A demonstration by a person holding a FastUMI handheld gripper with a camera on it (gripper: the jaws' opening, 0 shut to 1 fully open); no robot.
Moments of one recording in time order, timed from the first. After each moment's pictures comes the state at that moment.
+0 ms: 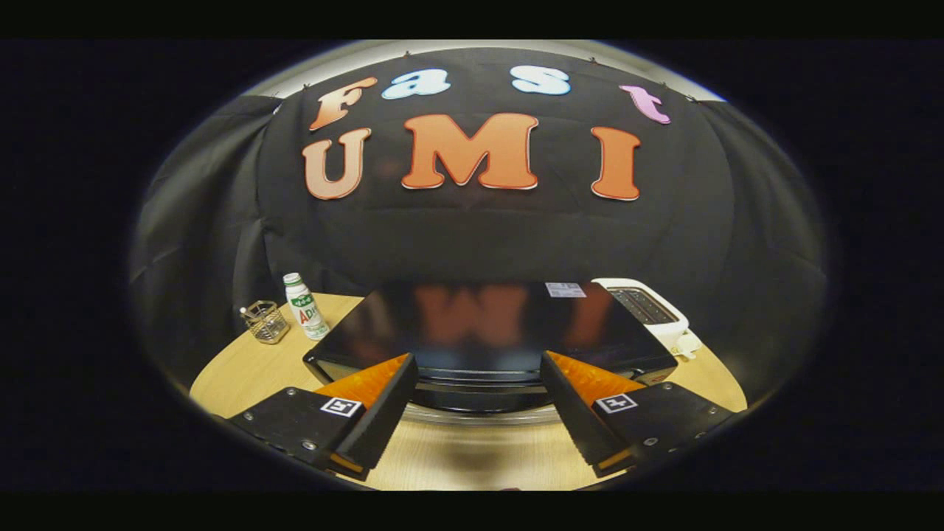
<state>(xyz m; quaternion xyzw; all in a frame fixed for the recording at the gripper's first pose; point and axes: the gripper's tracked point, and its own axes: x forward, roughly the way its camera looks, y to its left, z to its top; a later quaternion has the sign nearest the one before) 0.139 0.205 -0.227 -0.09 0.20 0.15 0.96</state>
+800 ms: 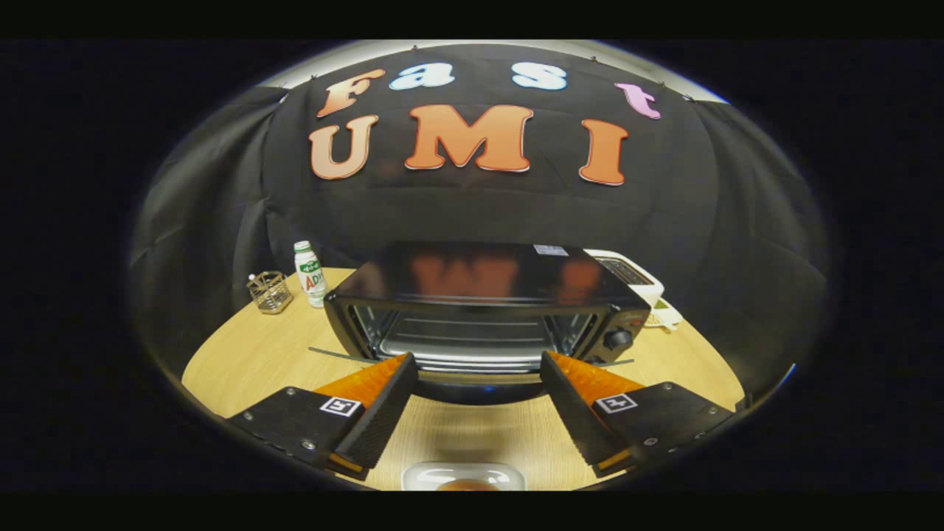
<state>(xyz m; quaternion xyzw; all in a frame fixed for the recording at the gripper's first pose) 0.050 0.167 -0.261 -0.09 0.23 0.13 0.96</state>
